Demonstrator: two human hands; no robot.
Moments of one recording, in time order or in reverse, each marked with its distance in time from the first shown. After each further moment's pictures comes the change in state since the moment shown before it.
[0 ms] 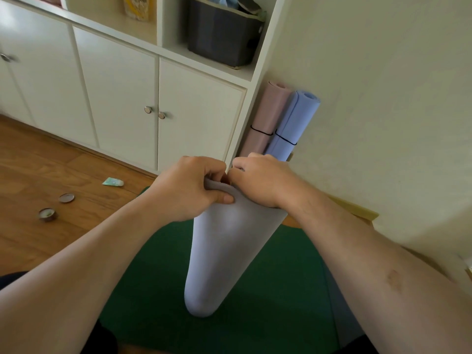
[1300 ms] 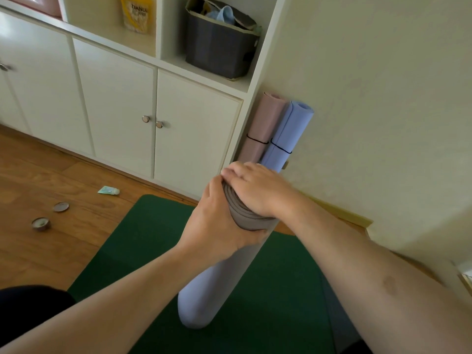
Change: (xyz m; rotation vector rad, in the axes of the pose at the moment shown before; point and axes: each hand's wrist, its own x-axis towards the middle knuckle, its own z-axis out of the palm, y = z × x) left_hand -0.018 0.020 0.068 -0.247 0.206 -0.091; right_hand -0.001 -0.001 -0.004 0.086 -0.083 -0.037
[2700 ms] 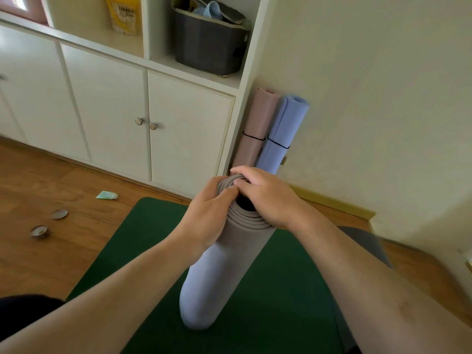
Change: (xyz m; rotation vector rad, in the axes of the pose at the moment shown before) left_hand 0.013 0.017 -0.001 -0.561 -0.085 -0.326; right_hand -0.017 0.034 0.016 0.339 0.135 -0.009
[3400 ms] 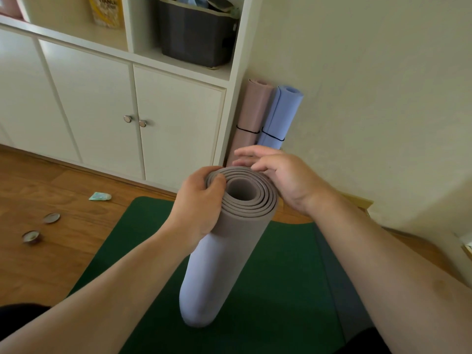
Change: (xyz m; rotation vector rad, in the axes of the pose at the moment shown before) left_hand 0.015 0.004 0.005 0.175 0.127 0.111; right_hand 0.012 0.030 -0.024 0.706 0.024 0.034
